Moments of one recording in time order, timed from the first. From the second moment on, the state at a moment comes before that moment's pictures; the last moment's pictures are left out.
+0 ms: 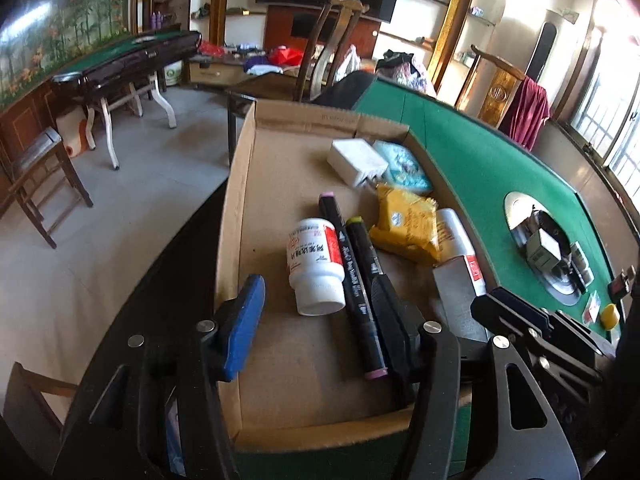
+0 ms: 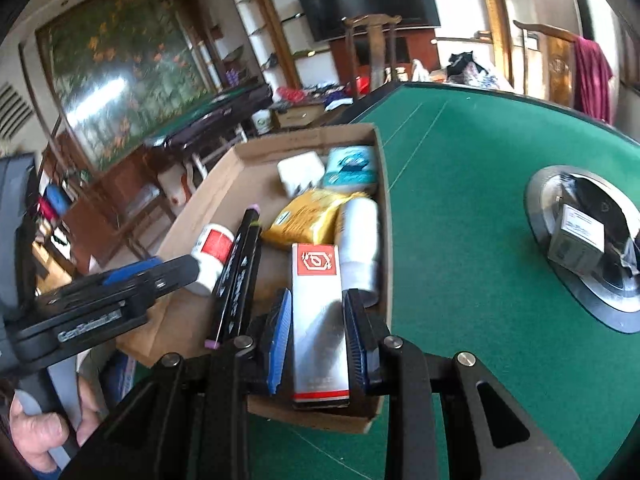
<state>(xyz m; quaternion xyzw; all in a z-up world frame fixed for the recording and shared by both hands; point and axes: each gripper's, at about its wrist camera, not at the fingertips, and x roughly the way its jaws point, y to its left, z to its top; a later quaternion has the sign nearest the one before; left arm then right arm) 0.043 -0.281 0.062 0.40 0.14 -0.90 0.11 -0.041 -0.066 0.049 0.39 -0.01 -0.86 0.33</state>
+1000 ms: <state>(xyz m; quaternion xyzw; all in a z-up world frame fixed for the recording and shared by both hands) 0.077 -0.240 0.102 0.36 0.11 -0.92 0.08 -0.038 -0.013 0.062 0.37 -0.08 -0.88 0.28</state>
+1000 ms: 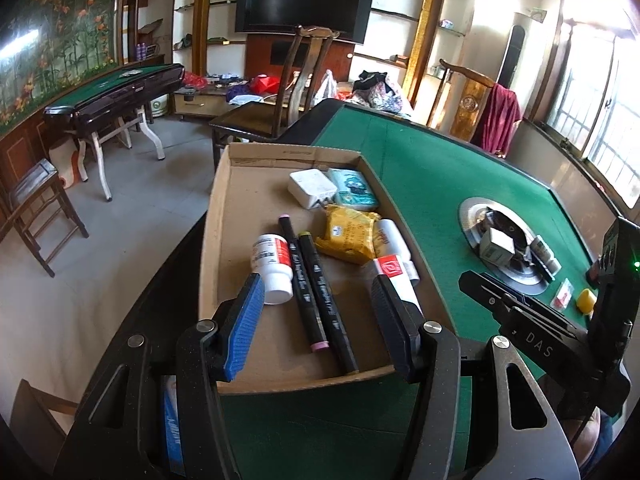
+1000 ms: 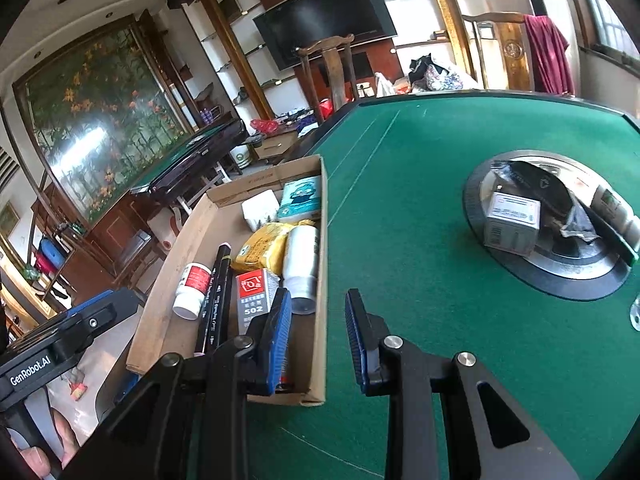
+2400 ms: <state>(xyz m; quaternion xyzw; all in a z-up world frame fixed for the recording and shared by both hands) 0.004 -0.025 0.063 0.42 0.00 -0.88 -0.20 -0.083 0.296 0.046 0.40 -0.16 -0.90 -0.11</state>
